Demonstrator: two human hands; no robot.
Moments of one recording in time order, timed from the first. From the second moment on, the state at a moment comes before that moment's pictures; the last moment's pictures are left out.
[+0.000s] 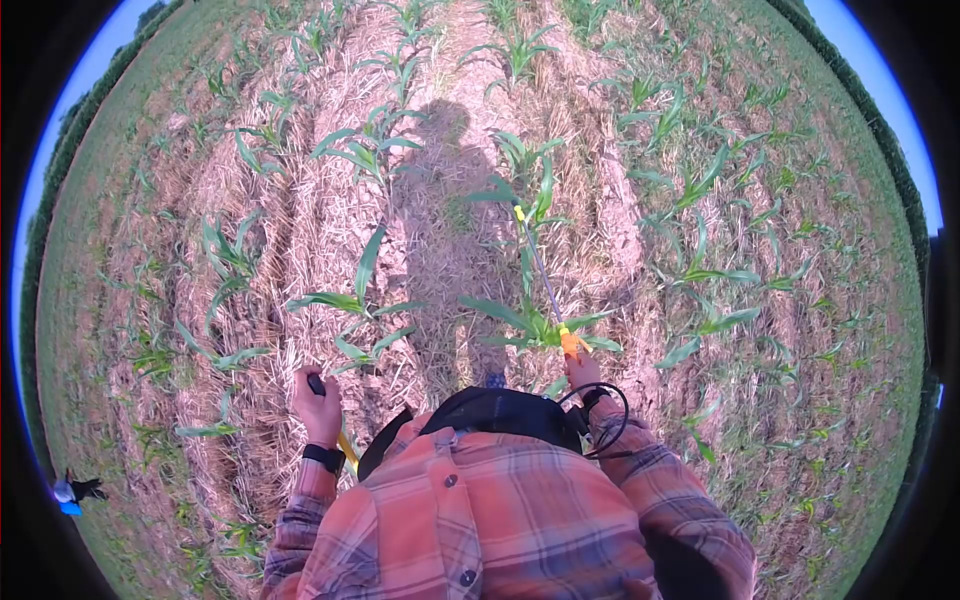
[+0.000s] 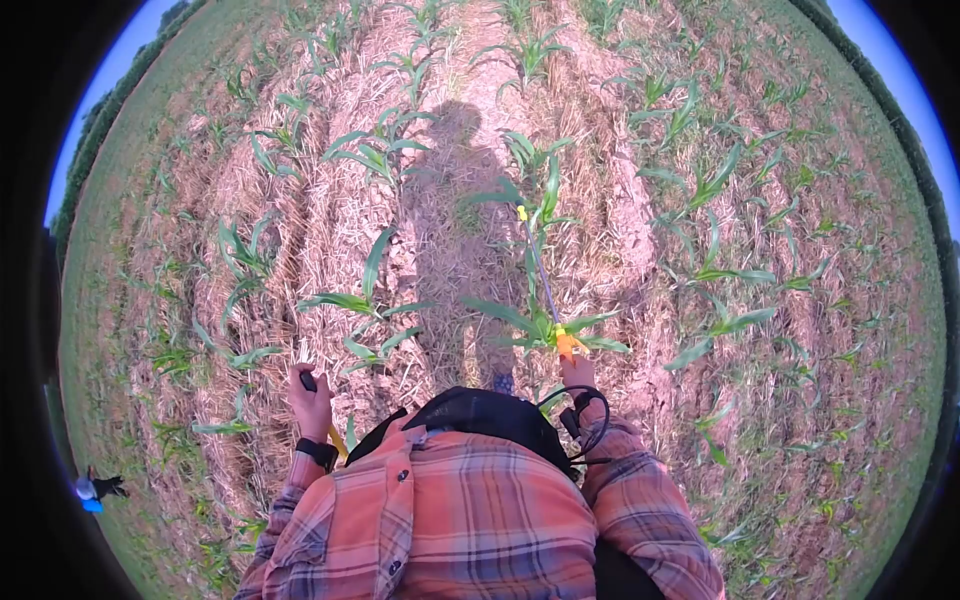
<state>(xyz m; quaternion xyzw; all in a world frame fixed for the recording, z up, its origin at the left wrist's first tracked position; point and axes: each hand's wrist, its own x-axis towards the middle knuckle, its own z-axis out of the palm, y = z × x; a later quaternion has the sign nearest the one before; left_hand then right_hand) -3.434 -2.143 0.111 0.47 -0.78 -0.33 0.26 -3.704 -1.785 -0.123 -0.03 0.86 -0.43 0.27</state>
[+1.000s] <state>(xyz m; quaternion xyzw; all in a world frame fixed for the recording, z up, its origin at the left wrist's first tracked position) -3.614 -2.345 0.076 0.48 -0.73 -0.42 0.26 -3.862 -2.029 -0.070 -0.05 0.89 -0.37 0.27</state>
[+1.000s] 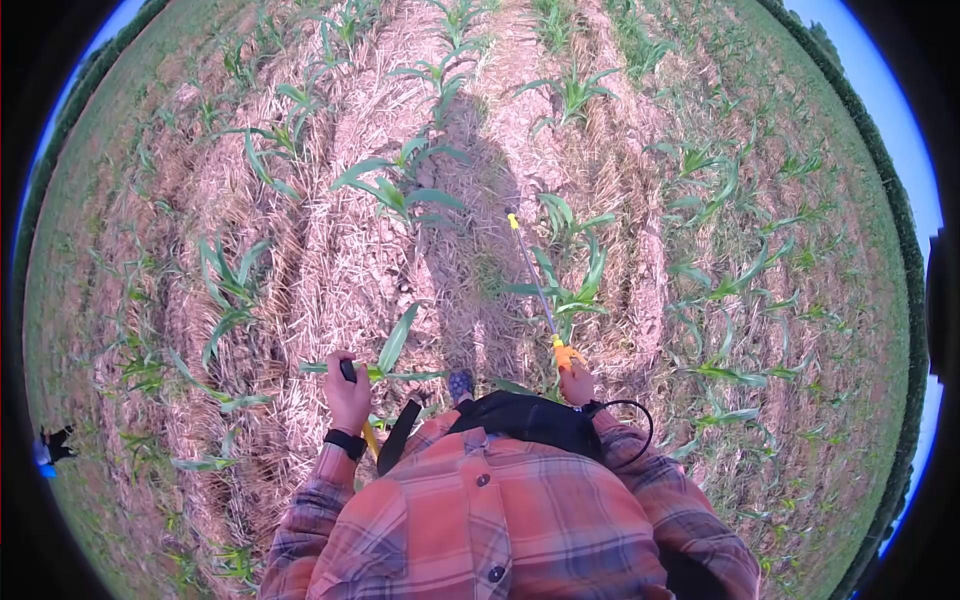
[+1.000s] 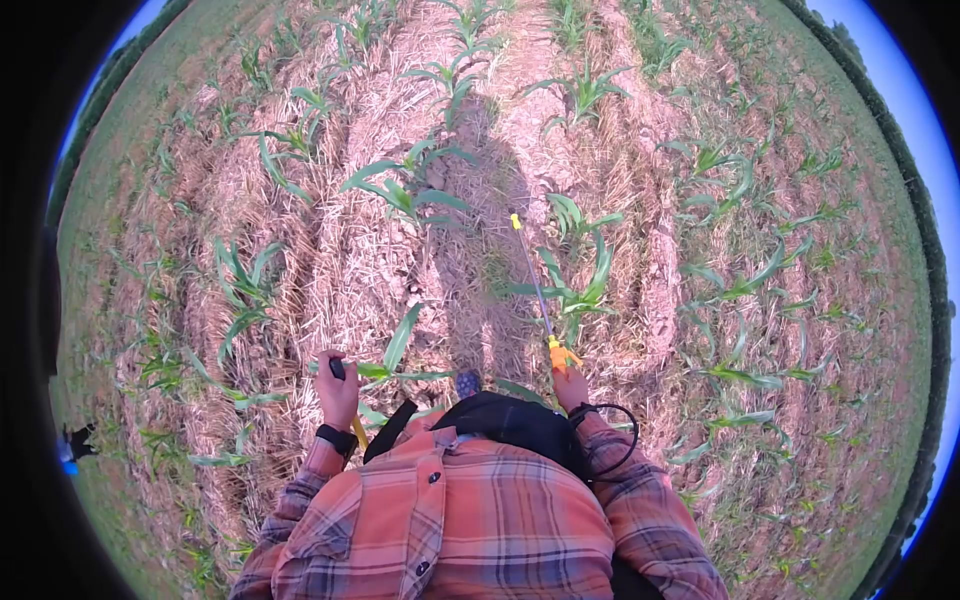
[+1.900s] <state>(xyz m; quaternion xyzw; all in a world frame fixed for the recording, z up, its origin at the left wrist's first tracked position) -3.806 -2.413 0.108 0.48 -0.78 -0.30 0.24 -4.067 -2.085 -0.101 -0.11 0.83 -0.39 0.38</state>
